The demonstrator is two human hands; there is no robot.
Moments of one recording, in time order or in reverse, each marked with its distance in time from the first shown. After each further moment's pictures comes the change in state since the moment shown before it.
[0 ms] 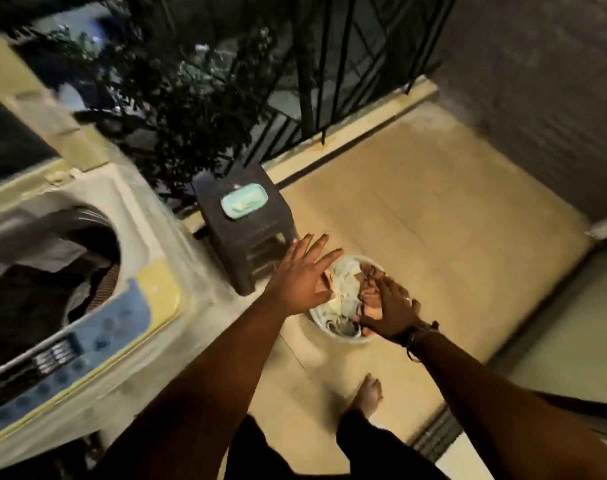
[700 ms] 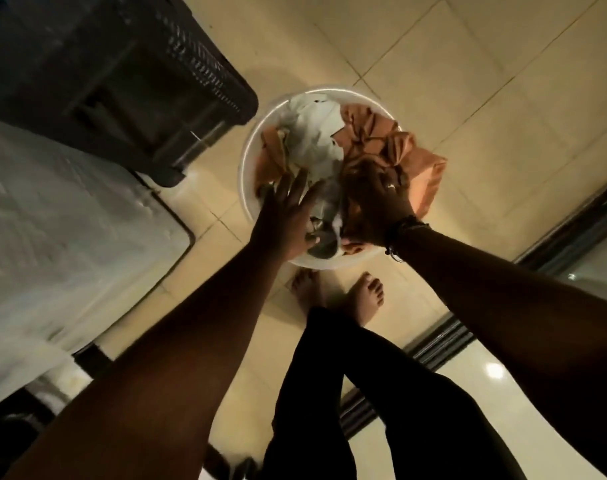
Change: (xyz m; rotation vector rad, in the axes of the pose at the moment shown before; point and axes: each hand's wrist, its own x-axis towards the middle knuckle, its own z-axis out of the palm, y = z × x) left_hand 0.128 -0.024 0.442 0.017 -0.359 -0.120; right_hand 0.286 0.225 0.284 -0.281 -0.163 -0.116
